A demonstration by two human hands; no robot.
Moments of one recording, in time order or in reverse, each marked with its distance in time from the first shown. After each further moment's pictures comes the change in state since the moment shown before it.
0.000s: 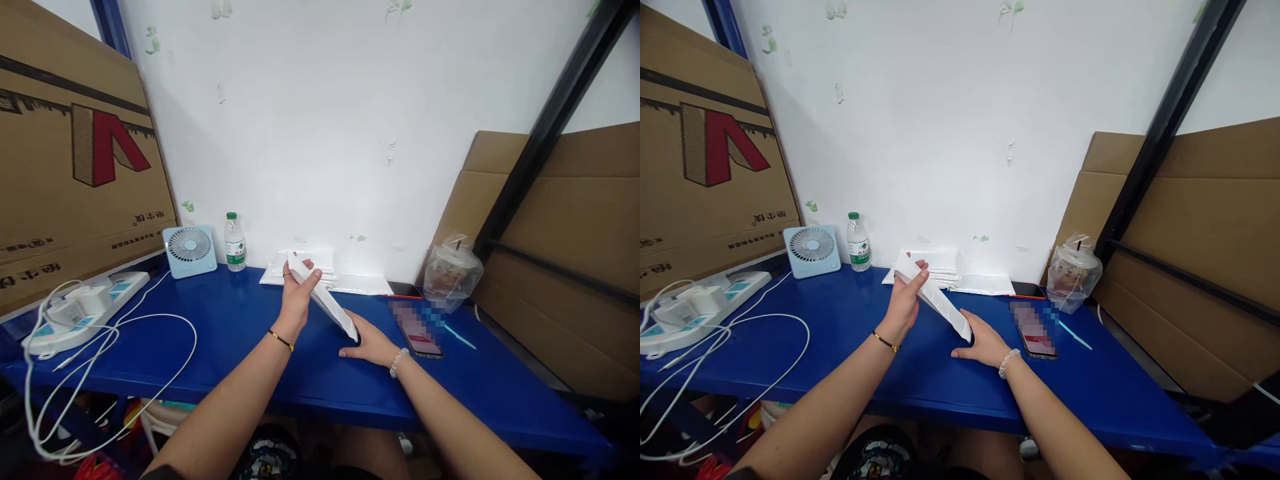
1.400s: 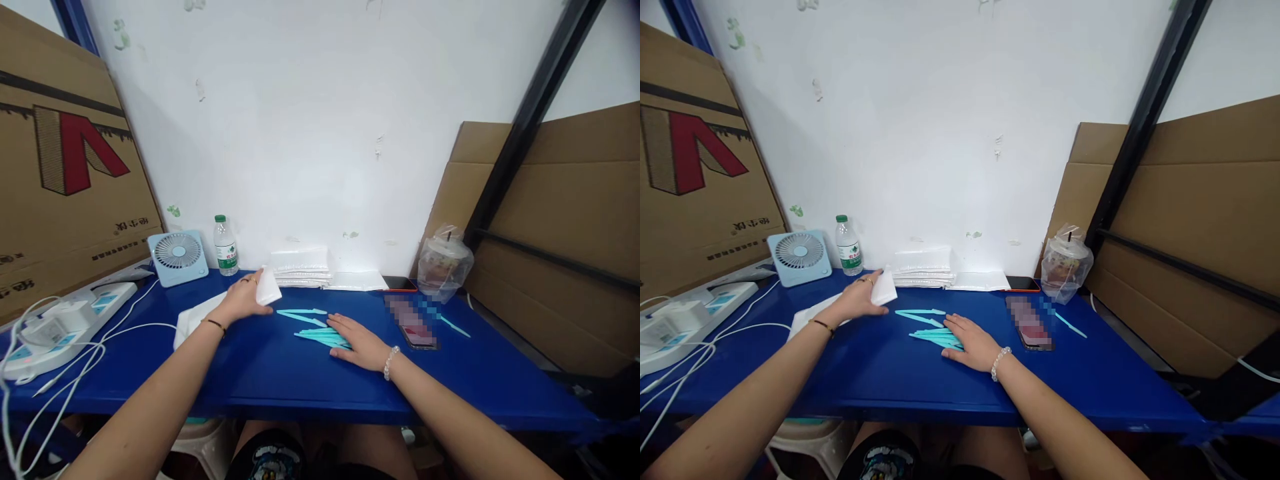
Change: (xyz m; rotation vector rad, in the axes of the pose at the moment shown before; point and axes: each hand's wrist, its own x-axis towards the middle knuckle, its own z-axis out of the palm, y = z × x) left_hand 0.069 0.047 -0.128 1.636 -0.489 0.053; right_hand -0.002 -0.025 0.007 -0.234 -0.122 -0.091
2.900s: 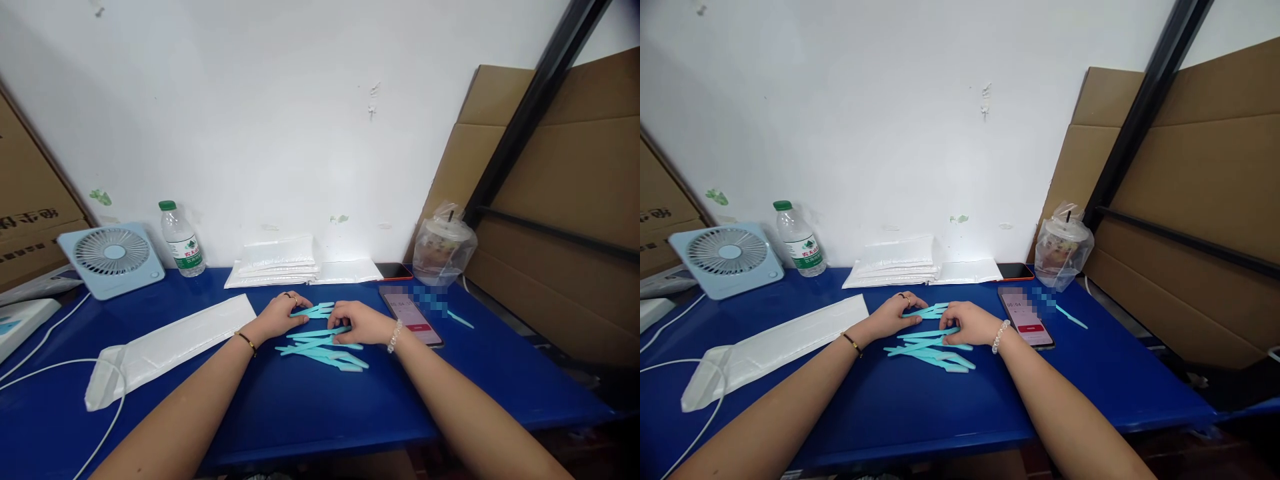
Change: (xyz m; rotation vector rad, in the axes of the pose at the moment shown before) left_hand 0.040 0.059 0.114 -0.313 -0.302 0.392; right_hand 0.033 0.037 -0.037 0.119 -0.061 0.007
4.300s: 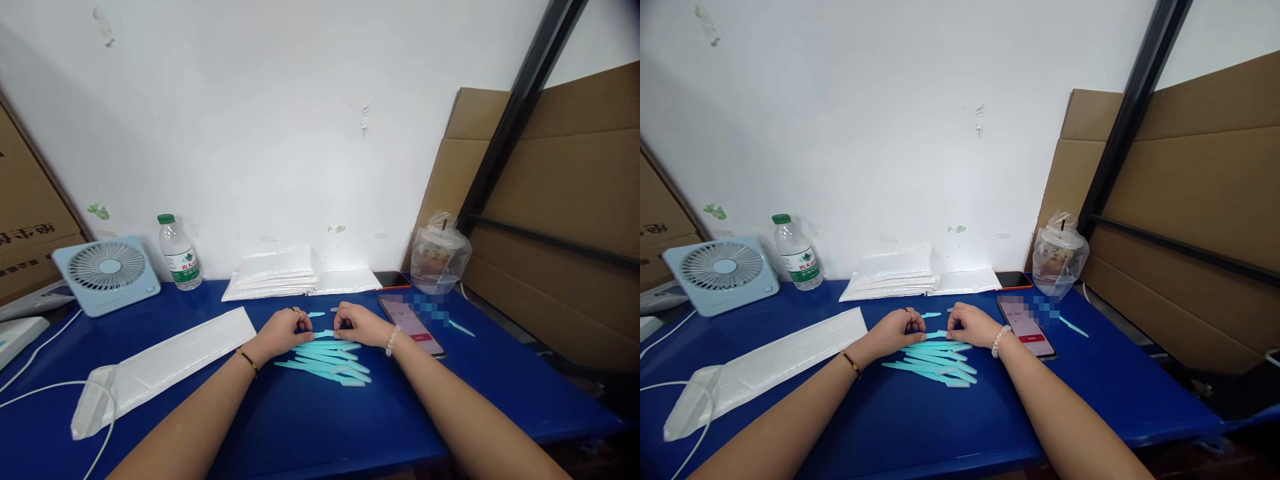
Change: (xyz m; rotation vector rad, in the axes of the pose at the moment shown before) left_hand -0.001 0.023 -0.001 0.051 -0.070 -0.065; right_hand 0.008 0.020 0.001 -0.070 0.124 0.080
